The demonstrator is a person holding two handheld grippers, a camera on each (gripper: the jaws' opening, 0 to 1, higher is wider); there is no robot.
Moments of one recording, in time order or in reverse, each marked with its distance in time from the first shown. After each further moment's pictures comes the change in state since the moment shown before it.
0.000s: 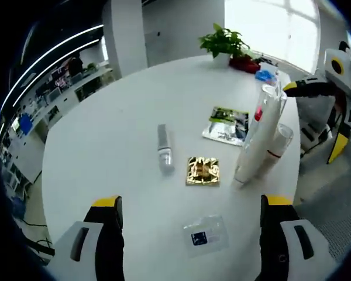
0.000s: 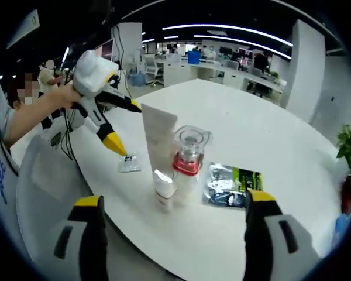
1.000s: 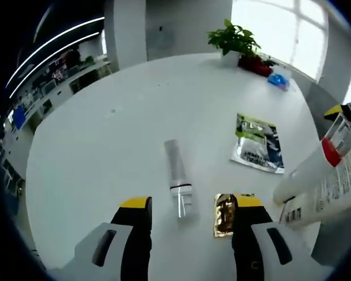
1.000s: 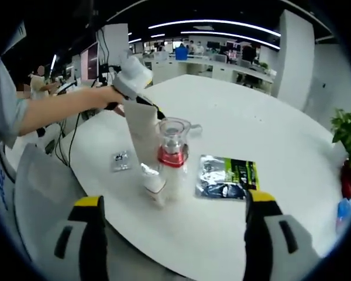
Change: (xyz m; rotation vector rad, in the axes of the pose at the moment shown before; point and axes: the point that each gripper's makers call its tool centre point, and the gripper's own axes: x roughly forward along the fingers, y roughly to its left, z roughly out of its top) left arm 0.099 0.033 0.030 -0.049 0.026 -0.037; right arm -0.001 -0.013 -0.010 0.072 0.026 -0.048
